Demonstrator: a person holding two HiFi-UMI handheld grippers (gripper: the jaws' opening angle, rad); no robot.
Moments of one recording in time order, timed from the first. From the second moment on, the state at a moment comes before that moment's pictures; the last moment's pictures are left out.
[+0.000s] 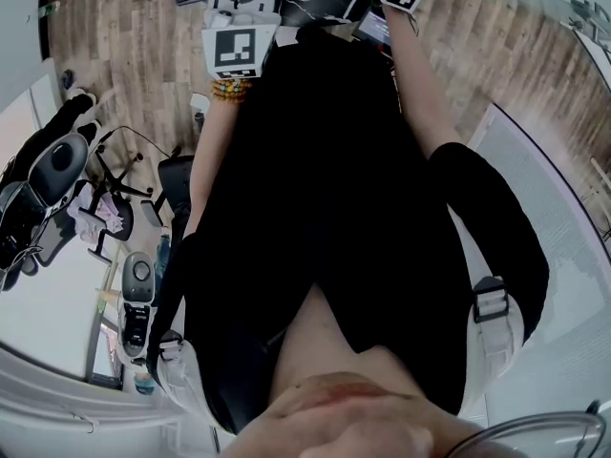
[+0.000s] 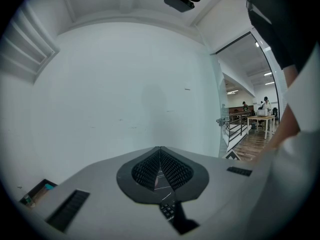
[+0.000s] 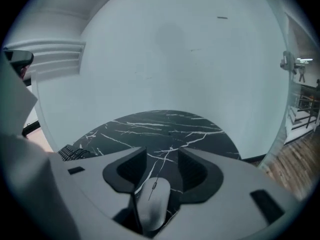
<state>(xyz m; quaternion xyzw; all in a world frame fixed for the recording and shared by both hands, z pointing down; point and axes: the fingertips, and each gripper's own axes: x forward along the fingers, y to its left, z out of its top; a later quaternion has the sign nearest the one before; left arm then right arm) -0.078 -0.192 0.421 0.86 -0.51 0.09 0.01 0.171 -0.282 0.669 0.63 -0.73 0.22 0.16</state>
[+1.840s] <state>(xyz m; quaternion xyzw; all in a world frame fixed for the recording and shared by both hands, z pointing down) -0.035 -0.221 0.364 0.88 -0.48 0.04 -0.04 0.125 -0.260 0.365 0.57 -0.82 -0.04 -0.03</state>
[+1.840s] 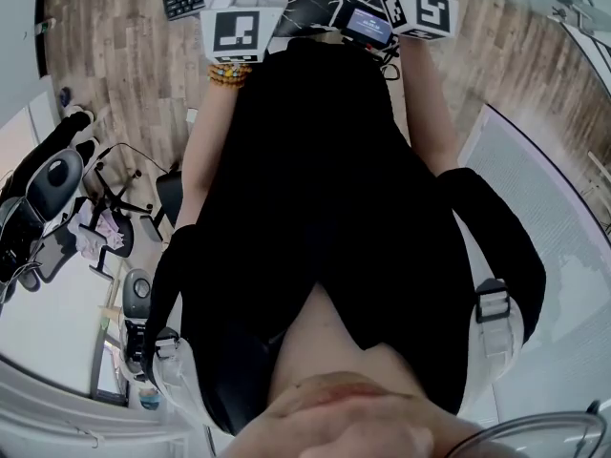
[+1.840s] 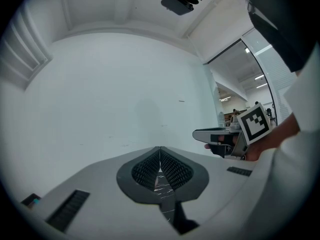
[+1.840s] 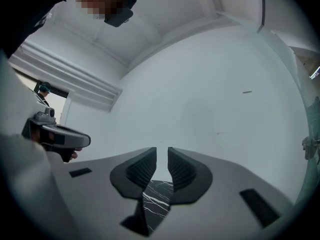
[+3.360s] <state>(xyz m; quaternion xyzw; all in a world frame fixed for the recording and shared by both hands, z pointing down) -0.019 -0.221 0.375 0.86 -0.51 0.04 -0.03 0.119 -0.222 0.397 0.57 -0.82 0.01 0.02</state>
